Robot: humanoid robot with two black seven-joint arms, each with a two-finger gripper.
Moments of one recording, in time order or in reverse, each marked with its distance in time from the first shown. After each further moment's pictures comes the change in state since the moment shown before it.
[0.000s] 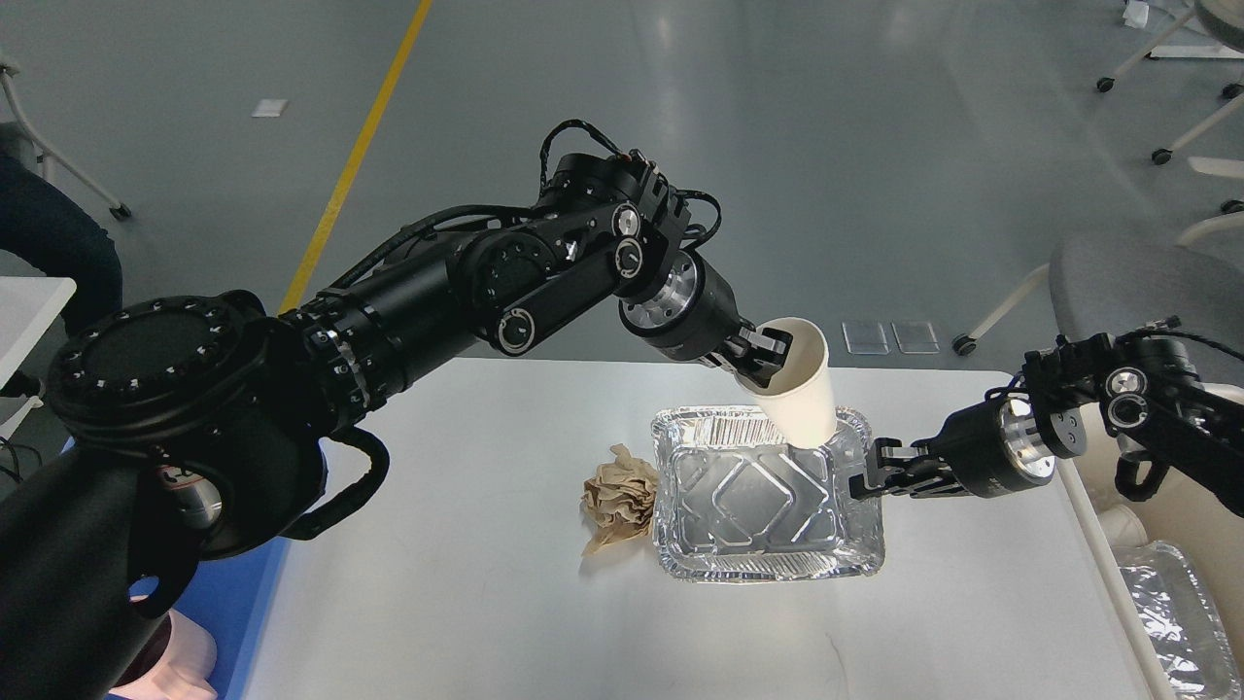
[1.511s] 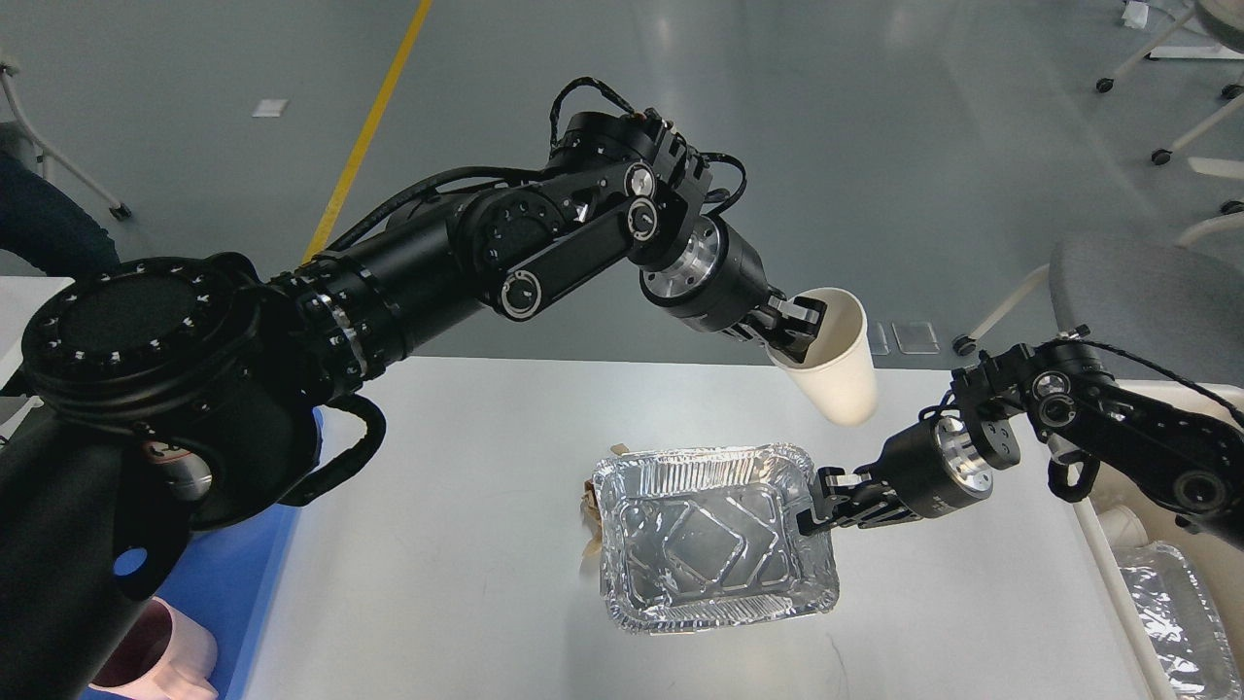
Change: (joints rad) left arm -0.108 0.004 0.027 -0.001 -0.117 -0.002 -0.034; right arm 0.069 0.101 -0.102 -0.029 0.090 0.066 -0.037
